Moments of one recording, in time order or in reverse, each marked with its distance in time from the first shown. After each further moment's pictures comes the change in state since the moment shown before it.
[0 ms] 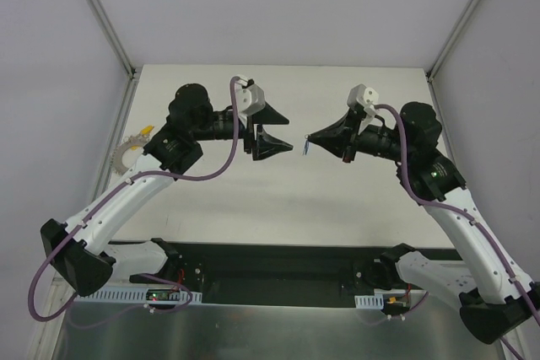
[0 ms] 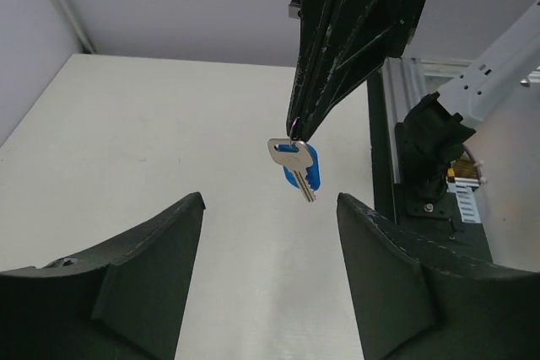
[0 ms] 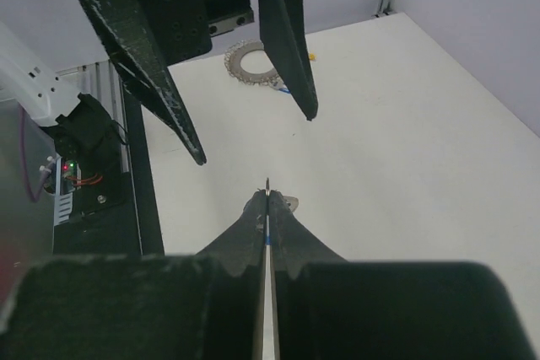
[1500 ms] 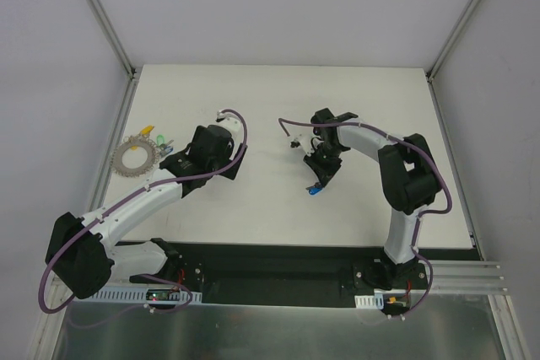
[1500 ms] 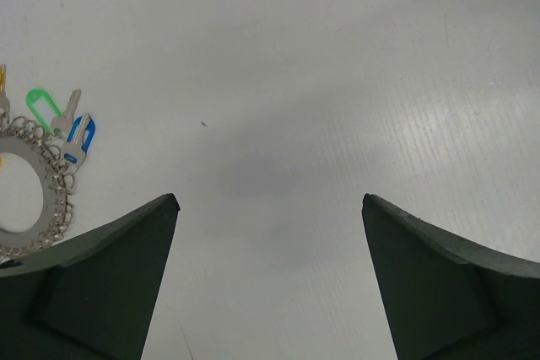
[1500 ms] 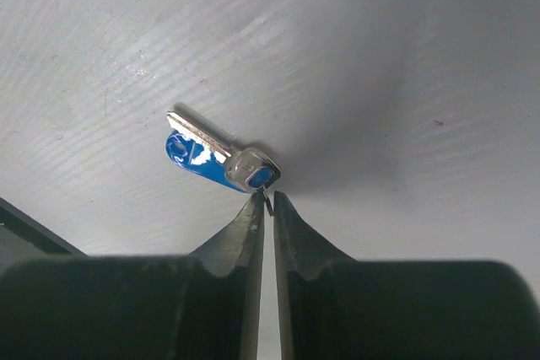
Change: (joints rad) left arm 0.000 -0.010 -0.344 -0.384 -1.168 -0.075; right arm -0.018 0.953 0.183 -0.652 0.480 -0.407
